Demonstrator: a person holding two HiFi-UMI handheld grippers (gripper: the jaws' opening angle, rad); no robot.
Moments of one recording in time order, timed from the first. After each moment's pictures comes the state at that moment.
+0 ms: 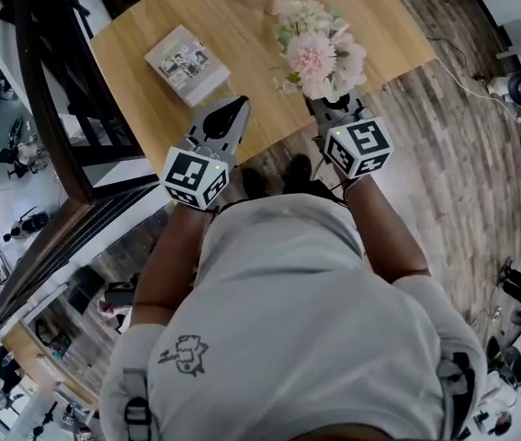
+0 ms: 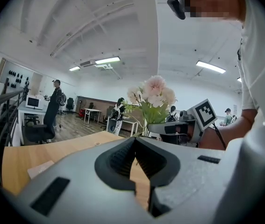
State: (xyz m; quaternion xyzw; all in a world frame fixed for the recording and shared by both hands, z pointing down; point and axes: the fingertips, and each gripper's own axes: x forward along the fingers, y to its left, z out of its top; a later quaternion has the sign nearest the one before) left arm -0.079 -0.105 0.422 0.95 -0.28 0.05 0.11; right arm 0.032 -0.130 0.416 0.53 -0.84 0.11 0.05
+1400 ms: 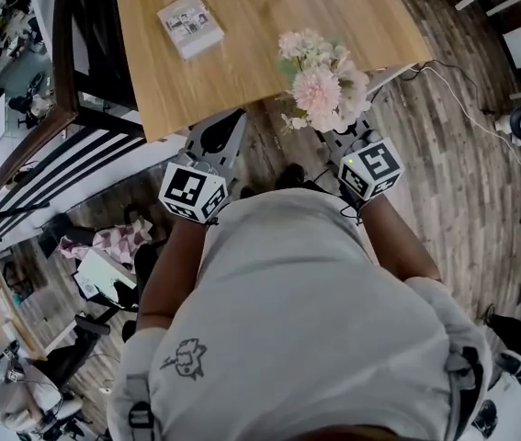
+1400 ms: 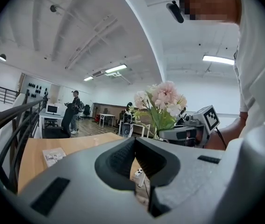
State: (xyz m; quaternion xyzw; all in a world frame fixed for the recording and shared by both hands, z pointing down) left arm -0.028 0.092 0.396 0.92 -0.39 0.03 0.09; right arm 0.091 0.070 0.404 0.39 -0.92 0.09 0.06
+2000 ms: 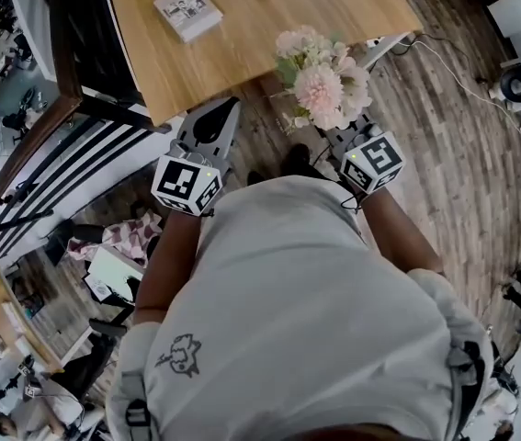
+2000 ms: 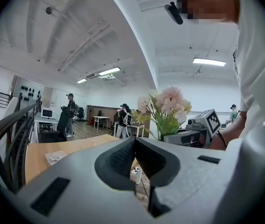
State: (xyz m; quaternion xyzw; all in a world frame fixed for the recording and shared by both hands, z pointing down) left arm -0.070 0.148 0.382 0.93 -0.35 0.03 0.07; right arm 0.054 0.149 0.403 0.41 -0.91 0.09 0.04
